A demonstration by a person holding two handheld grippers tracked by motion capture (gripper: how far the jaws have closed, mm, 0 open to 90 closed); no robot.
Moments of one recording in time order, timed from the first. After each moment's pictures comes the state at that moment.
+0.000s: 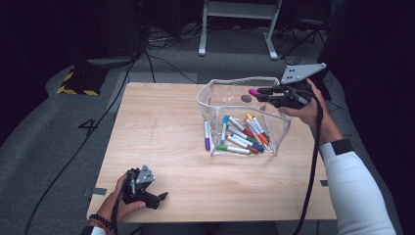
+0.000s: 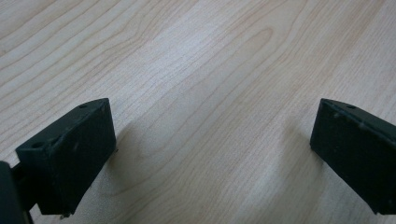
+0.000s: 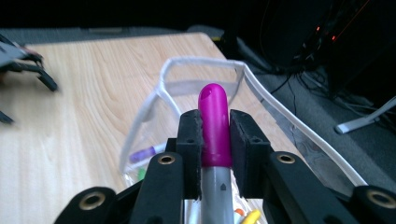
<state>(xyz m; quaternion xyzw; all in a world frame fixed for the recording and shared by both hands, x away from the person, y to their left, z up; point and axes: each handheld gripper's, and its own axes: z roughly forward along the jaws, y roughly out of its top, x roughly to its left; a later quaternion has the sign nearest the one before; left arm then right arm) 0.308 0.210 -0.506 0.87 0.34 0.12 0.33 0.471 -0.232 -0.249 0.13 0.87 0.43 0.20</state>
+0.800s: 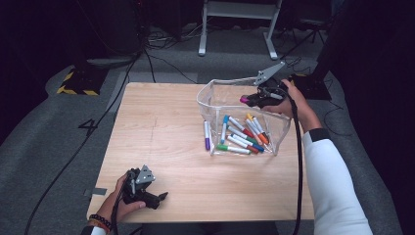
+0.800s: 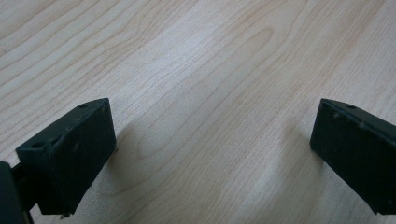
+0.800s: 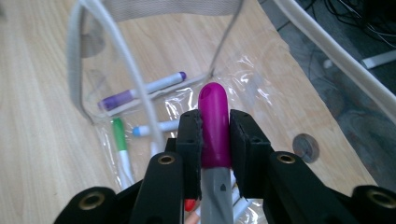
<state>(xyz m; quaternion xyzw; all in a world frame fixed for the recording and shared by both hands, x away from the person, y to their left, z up) 0.308 0.210 -0.506 0.87 0.34 0.12 0.33 0.530 -0.202 -0.297 0.16 0.93 0.30 0.15</state>
